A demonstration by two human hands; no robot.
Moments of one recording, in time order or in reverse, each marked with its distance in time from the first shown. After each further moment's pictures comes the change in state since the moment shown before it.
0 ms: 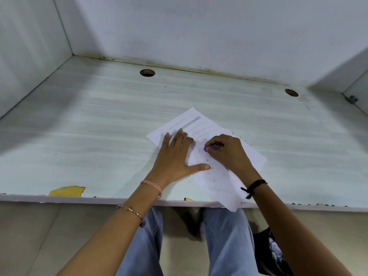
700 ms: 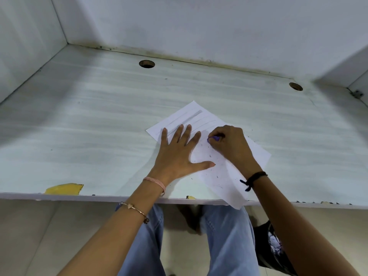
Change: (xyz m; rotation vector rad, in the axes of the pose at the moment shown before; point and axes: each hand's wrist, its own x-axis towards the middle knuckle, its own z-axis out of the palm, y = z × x) left_hand 0.004 -0.001 0.009 0.088 -0.091 -0.032; right_hand 0.010 -0.014 -0.001 -0.074 0.052 0.004
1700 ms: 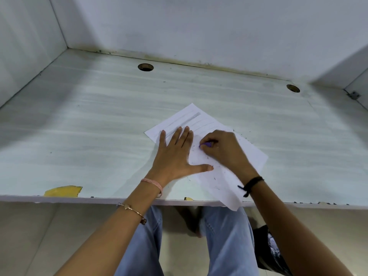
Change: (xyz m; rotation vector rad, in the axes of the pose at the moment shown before) left_hand 0.002 0.000 -0.001 -0.032 -0.002 -0.014; right_hand -0.007 -0.001 0.005 0.018 -0.091 -0.094
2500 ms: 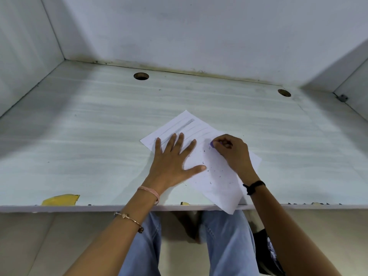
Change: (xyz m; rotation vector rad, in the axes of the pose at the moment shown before) left_hand -0.004 0.001 -0.001 0.015 -0.011 0.016; right_hand -0.005 0.039 -0.007 0.324 0.238 0.263
